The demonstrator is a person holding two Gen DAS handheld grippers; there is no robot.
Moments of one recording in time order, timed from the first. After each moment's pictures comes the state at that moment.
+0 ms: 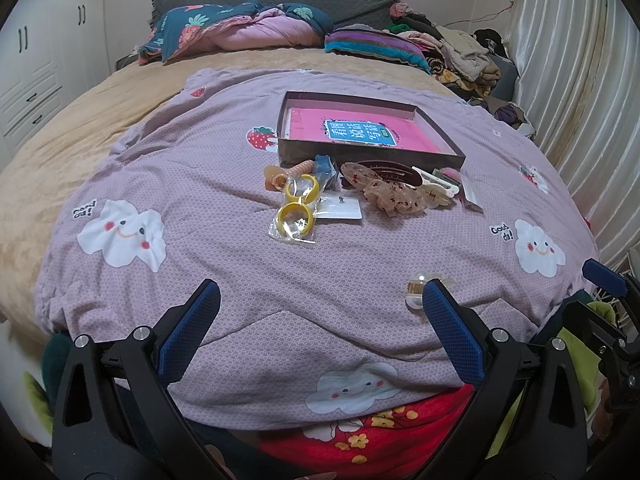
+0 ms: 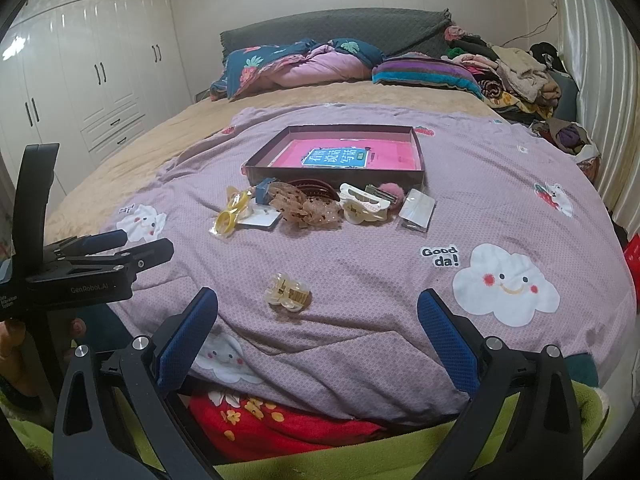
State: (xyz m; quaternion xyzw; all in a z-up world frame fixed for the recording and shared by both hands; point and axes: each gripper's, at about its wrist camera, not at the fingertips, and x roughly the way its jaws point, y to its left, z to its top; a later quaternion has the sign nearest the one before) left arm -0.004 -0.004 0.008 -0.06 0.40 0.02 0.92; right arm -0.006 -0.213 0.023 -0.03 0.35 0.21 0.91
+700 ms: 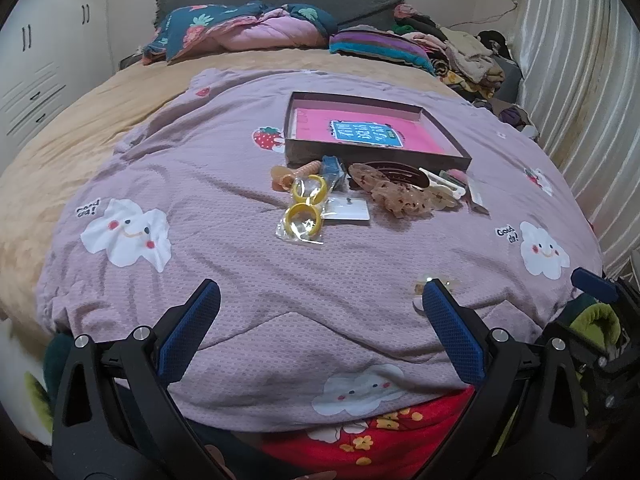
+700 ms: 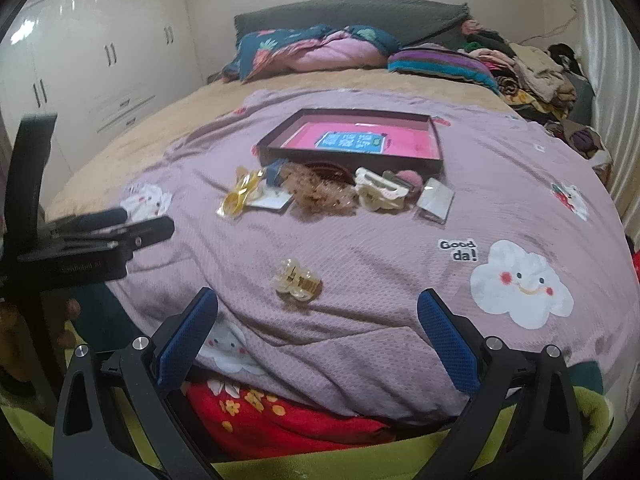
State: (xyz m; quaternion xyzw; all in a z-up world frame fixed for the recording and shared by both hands) left arm -0.004 -0.002 0.015 -0.06 0.40 0.03 0.92; right arm 0.002 -0.196 0.009 -0.06 0.38 0.23 0.89
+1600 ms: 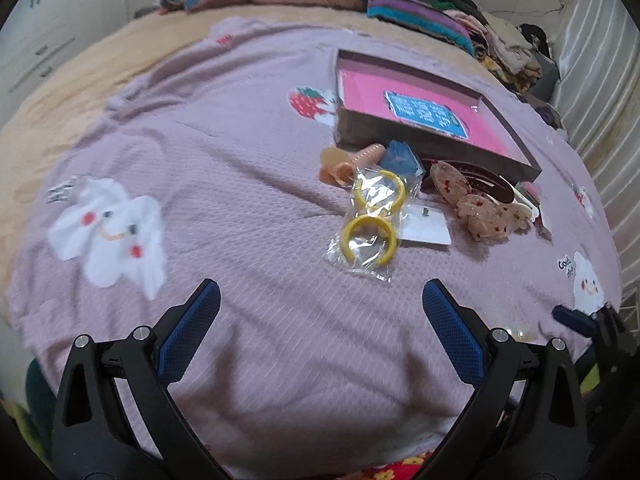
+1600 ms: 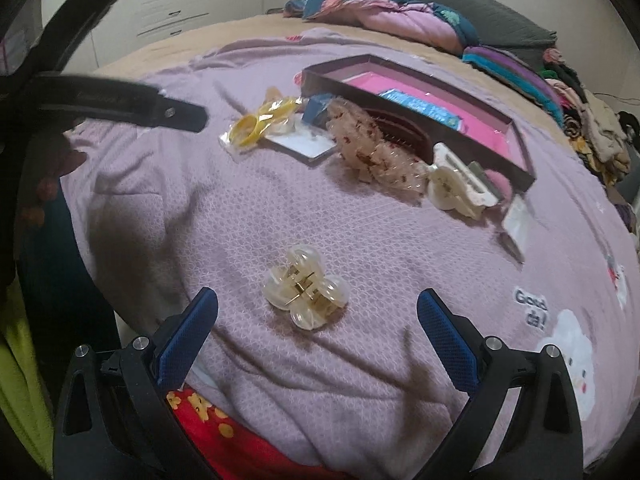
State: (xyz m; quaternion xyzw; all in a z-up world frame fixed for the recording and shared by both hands) left arm 0.079 0.057 -0.041 -0.11 0.46 0.05 0.88; right arm 0.063 -0.135 -0.067 -0.20 0.41 0.30 0.84
